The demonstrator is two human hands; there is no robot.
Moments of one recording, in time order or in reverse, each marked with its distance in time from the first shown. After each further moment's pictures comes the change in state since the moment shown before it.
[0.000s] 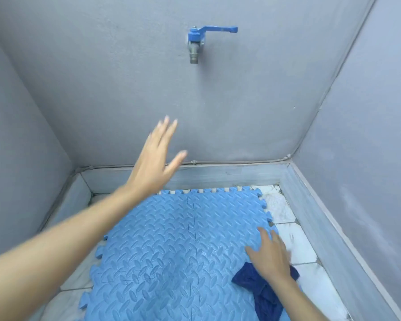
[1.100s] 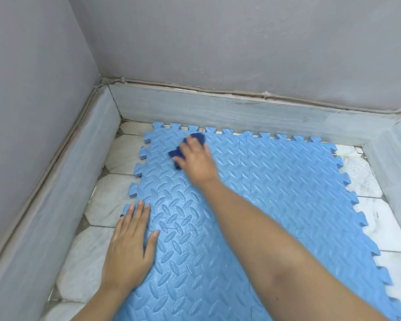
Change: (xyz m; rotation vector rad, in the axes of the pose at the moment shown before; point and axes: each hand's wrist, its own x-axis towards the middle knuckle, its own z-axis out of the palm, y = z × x) left_hand -0.324 -0.137 0.098 0.222 -0.260 -0.616; right_hand 0.071 -0.273 0.206 -0.093 -0.062 -0.836
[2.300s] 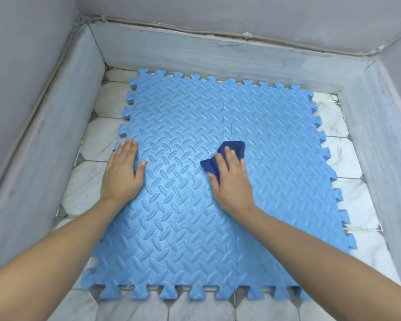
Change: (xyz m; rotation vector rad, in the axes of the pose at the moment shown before) left_hand 0.002 0.001 -0.001 -0.027 0.013 0.005; right_hand -0.248 0.037 -0.008 -0.034 0.098 0.200
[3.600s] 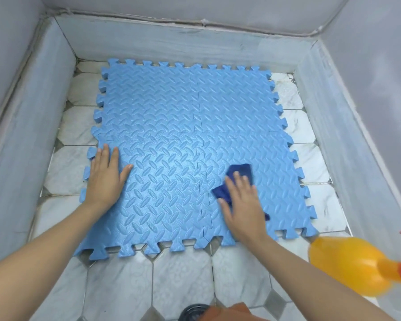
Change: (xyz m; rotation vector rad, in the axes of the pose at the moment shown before) left_hand -0.070 0.020 -0.006 0.063 -0.114 -0.022; right_hand -0.167 0.048 -0.036 -0.096 -0.058 0.135
